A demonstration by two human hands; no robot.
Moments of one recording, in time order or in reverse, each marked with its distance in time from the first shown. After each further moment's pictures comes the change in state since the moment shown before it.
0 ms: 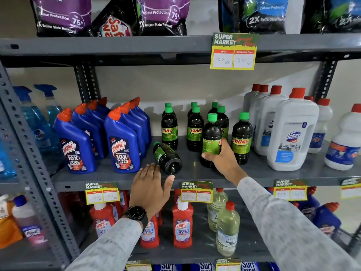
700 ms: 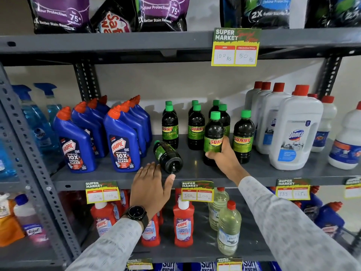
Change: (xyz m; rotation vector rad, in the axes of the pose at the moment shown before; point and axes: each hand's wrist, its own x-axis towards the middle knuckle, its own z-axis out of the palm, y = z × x) left_hand -0.001 0.001 -0.001 -0.009 0.007 -0.008; right_hand -0.001 -0.003 0.000 0.008 -0.010 -0.032
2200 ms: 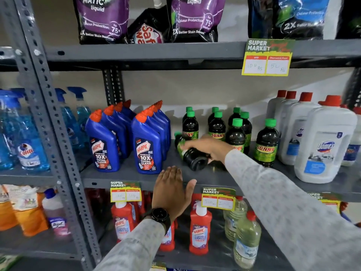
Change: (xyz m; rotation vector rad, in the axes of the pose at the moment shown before) left_hand -0.001 -0.001 -0.008 0.029 -0.063 0.026; right_hand 0.015 -0.126 0.086 -0.261 -0.409 0.314
